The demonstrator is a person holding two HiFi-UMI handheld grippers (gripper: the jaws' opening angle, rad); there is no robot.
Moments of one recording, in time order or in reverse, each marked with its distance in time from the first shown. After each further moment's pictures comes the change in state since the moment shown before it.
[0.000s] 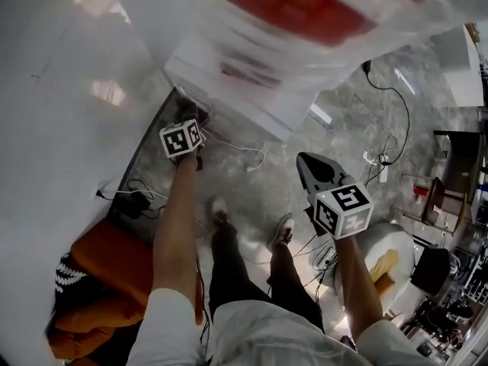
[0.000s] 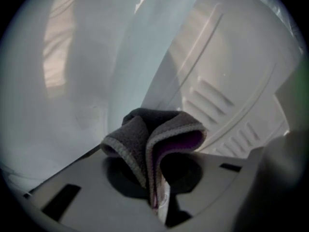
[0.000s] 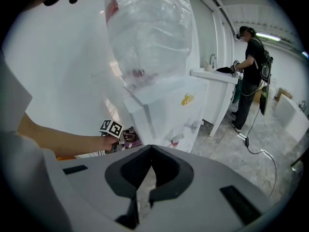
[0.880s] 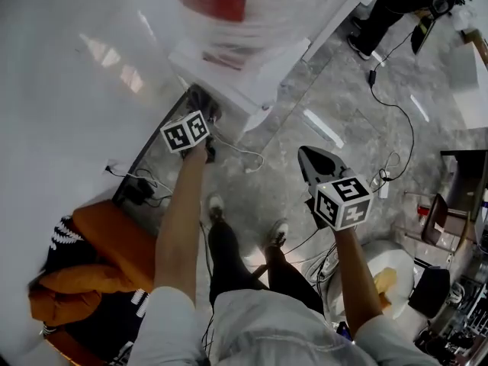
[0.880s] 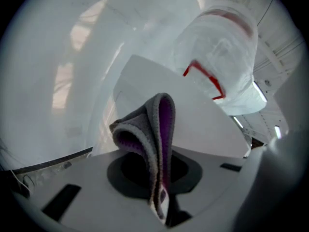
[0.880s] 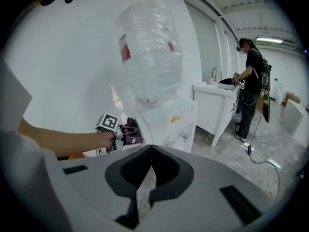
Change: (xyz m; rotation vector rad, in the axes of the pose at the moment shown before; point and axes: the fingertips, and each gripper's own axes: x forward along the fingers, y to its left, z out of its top) left arm -0.132 -0.143 0.054 -0.103 -0.260 -0.141; right arm -0.123 -0.019 0.008 -0.056 -0.119 0.084
